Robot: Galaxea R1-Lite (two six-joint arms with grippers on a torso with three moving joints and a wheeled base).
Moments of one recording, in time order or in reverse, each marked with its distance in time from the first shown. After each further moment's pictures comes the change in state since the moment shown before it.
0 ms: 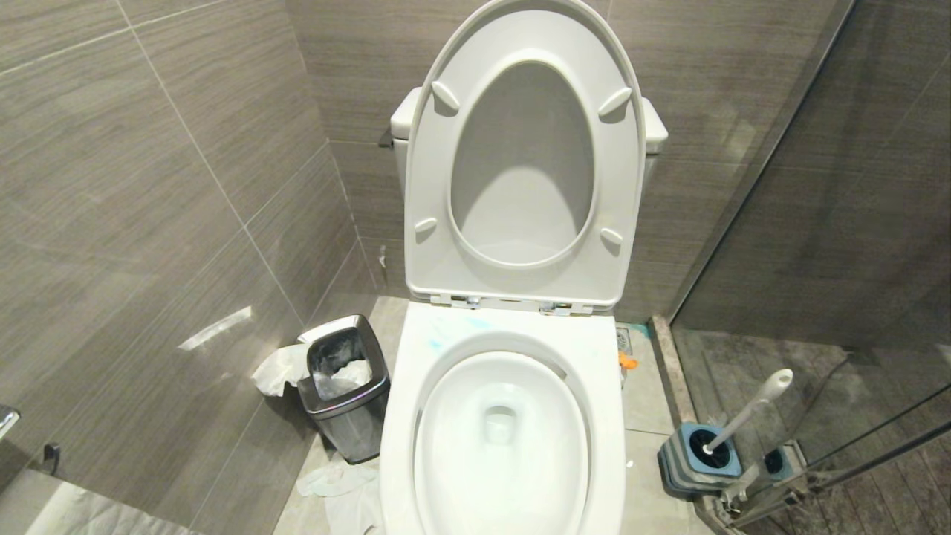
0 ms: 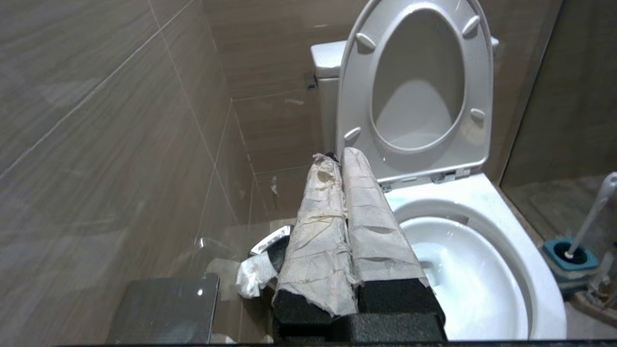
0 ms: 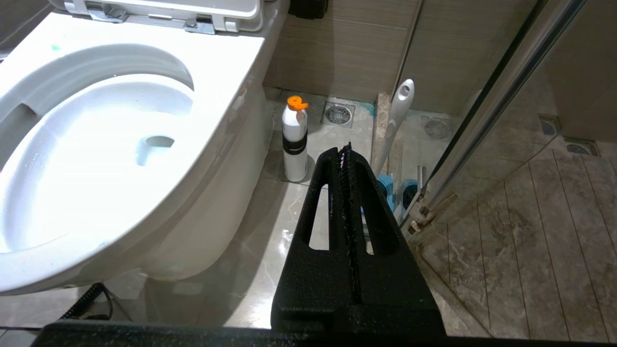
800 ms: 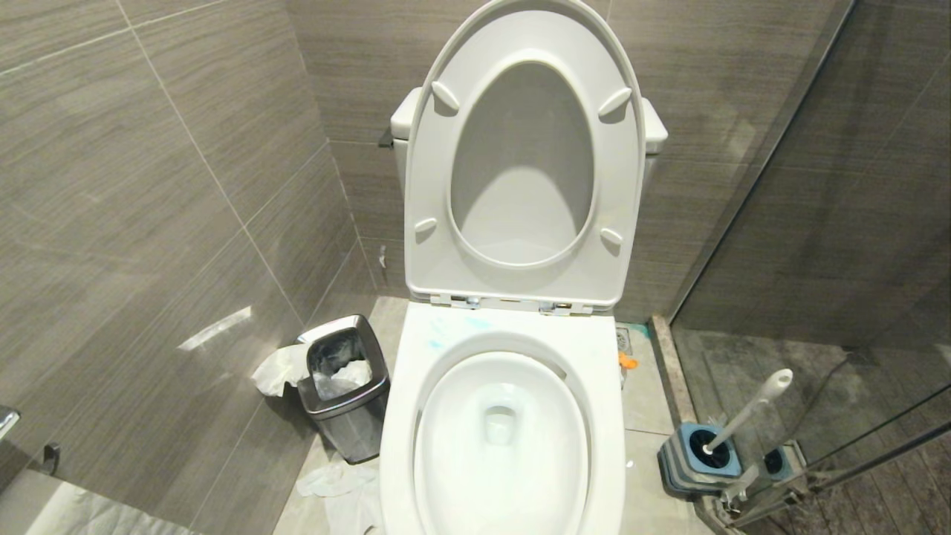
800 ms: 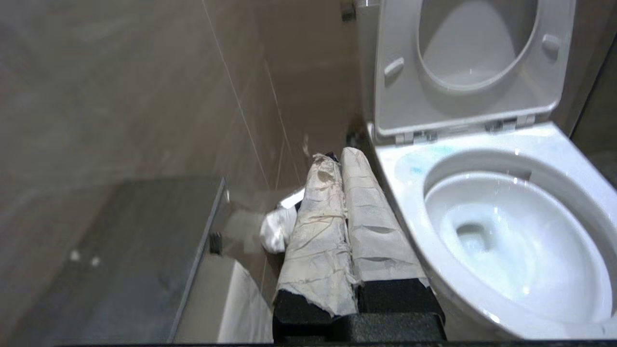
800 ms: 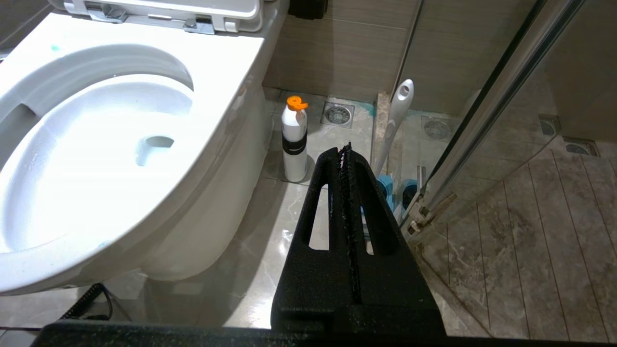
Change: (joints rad) left arm -0.053 -0.298 0.575 -0.248 0.162 0.066; right arm 0.000 0.000 0.000 0.000 0.000 0.000
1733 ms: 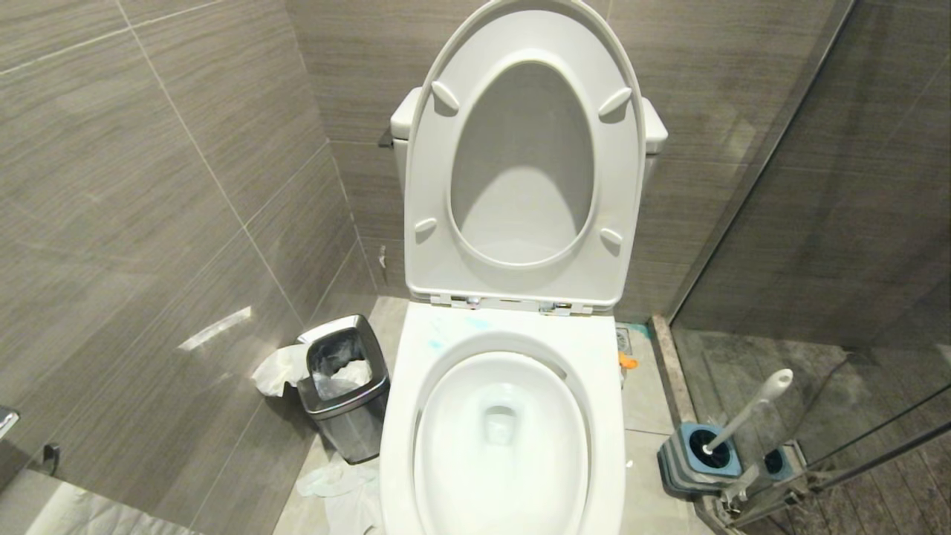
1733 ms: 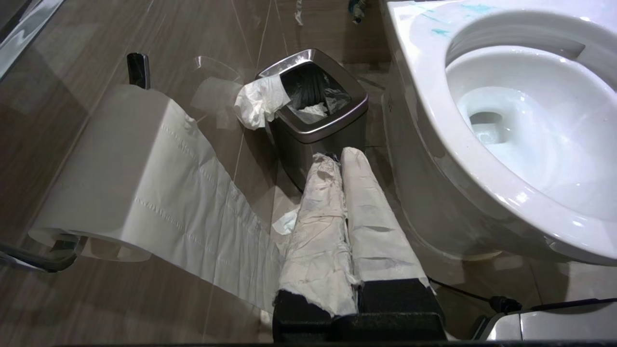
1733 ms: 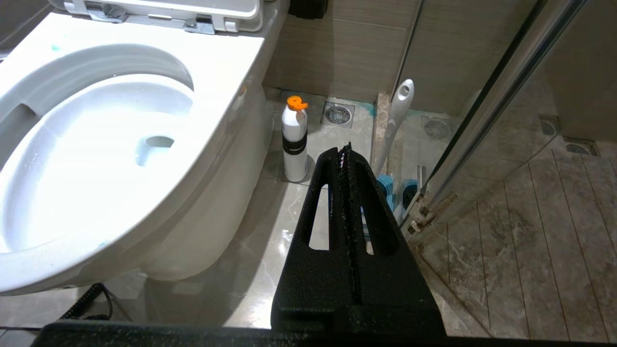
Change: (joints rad) left arm -0.001 -0.010 0.417 -0.099 0.064 -0.042; right arm 0.000 0.000 0.000 0.001 0.000 0.000
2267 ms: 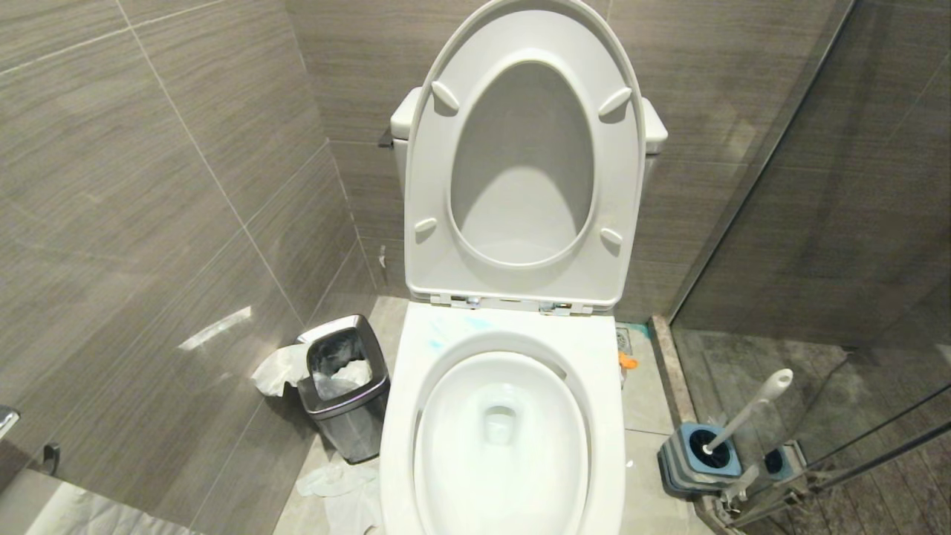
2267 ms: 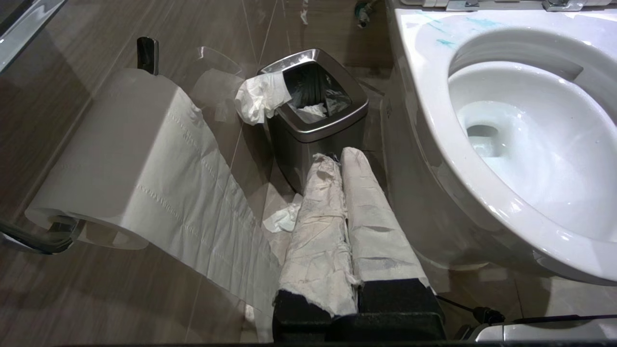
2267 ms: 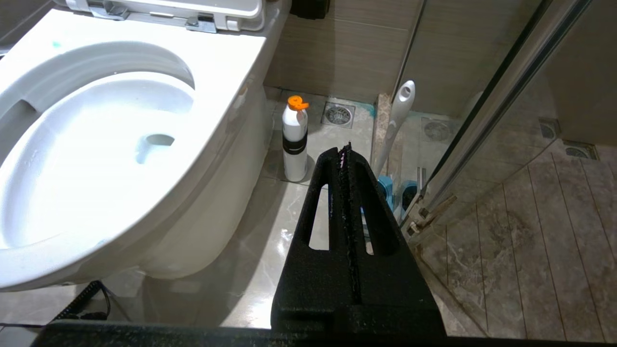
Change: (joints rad) left arm 0.000 -0.001 0.004 -0.001 0.019 -0.074; right arm 0.000 0.000 0.000 0.000 0.008 -0.016
